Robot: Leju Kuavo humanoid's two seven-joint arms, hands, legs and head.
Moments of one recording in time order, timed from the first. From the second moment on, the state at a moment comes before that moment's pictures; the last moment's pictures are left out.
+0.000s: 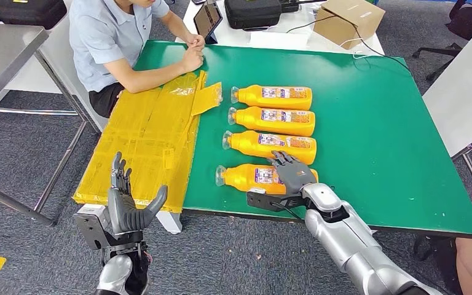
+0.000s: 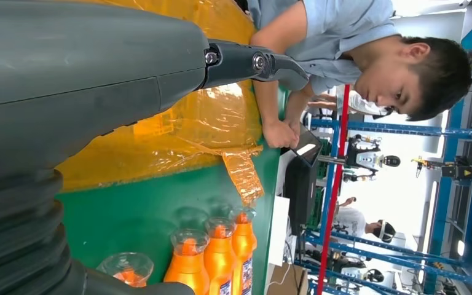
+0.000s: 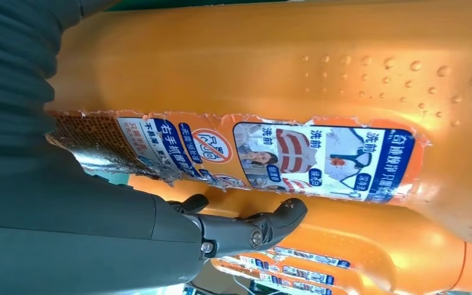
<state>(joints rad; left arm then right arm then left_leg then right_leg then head) -0.01 -0.25 -0.13 -1.41 0.03 0.25 -0.57 -0.54 -0.07 0.69 -0.85 0.91 -0.02 0.05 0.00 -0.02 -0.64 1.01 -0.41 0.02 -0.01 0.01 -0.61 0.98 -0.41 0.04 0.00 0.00</state>
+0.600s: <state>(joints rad) 0.02 -0.25 -0.11 -1.45 0.04 0.25 -0.58 -0.45 -0.17 0.72 -1.00 0.96 0.00 0.09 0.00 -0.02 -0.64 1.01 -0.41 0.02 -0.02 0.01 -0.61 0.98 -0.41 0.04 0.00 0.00</state>
